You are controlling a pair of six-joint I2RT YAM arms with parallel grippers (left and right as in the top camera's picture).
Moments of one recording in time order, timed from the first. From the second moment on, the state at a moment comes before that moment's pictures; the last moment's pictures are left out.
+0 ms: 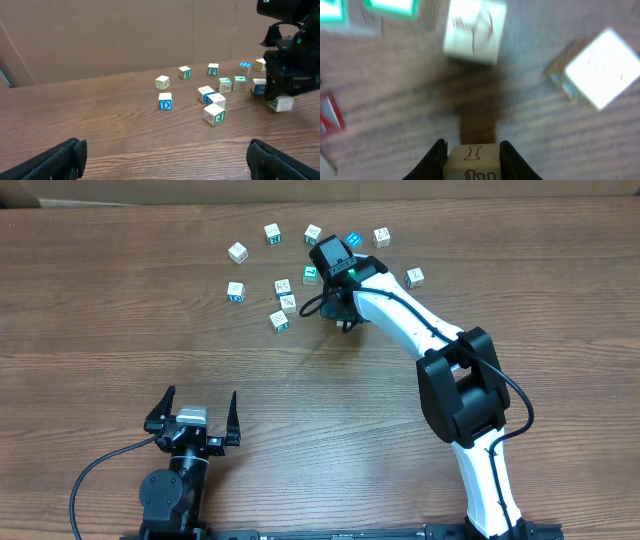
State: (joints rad) left arm -0.07 0.02 0.01 -0.08 0.00 0.09; right arm 0.52 2.31 1.89 -0.89 0.16 0.64
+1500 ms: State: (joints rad) left arm -0.07 0.02 0.01 -0.08 0.00 0.09; right arm 0.67 2.29 1.89 -1.04 0.03 0.64
